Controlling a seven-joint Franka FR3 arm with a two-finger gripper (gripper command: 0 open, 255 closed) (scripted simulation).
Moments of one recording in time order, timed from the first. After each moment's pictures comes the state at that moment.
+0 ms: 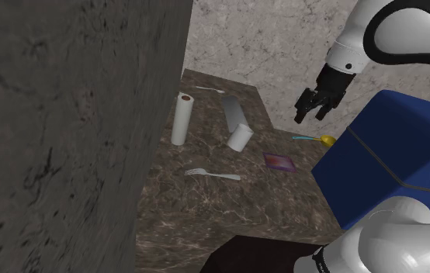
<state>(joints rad) -0.02 -0.75 -0.04 -2.37 -0.11 1.63 0.17</state>
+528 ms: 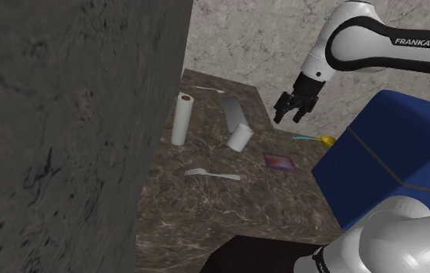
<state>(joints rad) 0.00 -0.56 -0.12 -2.37 -0.05 1.82 0.12</state>
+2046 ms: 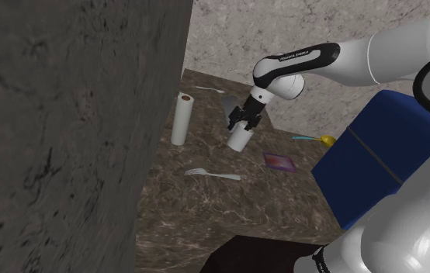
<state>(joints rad) 0.05 0.12 -0.25 -2.13 0.38 2.18 -0.21</state>
